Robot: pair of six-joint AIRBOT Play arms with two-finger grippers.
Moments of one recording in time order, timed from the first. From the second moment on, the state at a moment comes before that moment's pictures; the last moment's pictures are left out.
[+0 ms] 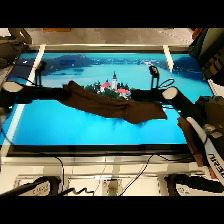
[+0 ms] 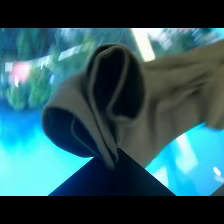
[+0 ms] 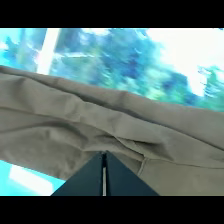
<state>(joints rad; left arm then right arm) 0.14 -1.27 1.19 0.72 -1.09 -0.84 0.26 -1.40 1.14 -0.84 0.65 1.26</state>
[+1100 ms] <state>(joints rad) -0.01 -1.19 1.19 0.69 -1.08 -0.94 0.65 -1.98 1.75 -1.02 0.73 1.57</state>
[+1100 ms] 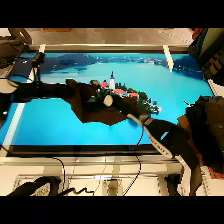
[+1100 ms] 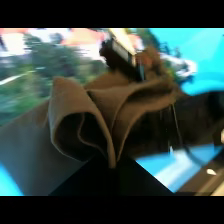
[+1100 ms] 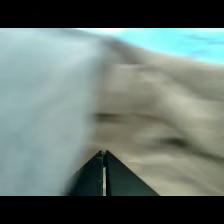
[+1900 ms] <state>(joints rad) -0.63 -1.53 1.19 0.19 -0.45 -0.87 -0.07 -1.69 1.75 -1.37 1.33 1.54</state>
